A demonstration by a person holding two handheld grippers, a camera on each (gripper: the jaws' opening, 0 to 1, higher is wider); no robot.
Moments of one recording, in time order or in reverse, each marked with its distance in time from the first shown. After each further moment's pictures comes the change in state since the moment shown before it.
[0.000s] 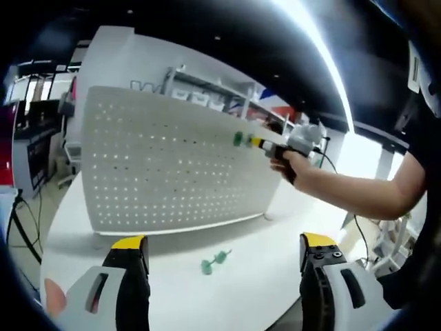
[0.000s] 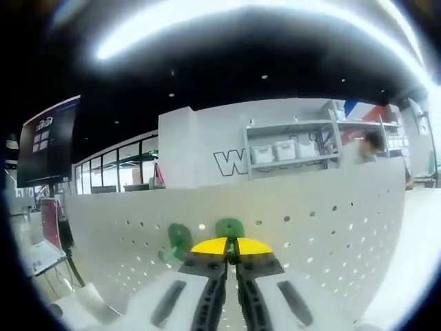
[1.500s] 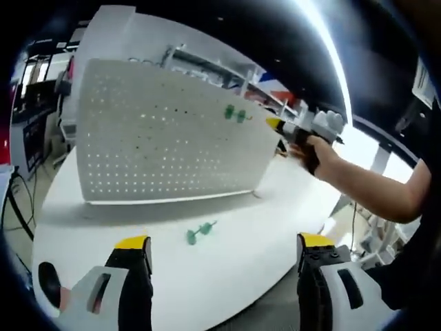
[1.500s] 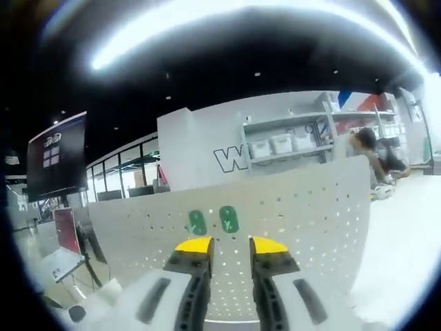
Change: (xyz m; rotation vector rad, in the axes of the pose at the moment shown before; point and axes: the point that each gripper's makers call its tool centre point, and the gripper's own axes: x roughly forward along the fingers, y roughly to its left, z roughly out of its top) left arm -0.020 -0.028 -0.042 -0.046 0.136 -0.035; right arm -0.101 -0.006 0.011 0.066 0.047 0.006
